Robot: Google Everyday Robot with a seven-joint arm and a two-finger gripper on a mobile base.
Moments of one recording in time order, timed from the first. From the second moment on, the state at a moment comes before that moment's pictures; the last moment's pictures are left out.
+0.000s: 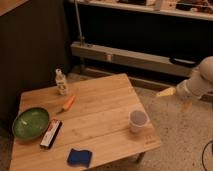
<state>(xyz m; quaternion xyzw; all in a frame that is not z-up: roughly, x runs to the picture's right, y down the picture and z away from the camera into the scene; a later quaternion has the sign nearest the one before) 0.313 0.079 0.686 -0.29 0.13 0.81 0.49</state>
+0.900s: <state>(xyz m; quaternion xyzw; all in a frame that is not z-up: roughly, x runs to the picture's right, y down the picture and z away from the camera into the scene) 0.249 0.140 0.715 -0.29 0.15 0.77 0.55</state>
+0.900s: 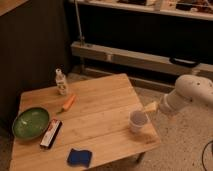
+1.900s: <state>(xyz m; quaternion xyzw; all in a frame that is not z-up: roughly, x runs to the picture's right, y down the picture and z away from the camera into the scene) 0.212 0.182 0.749 -0.31 0.16 0.75 0.57</state>
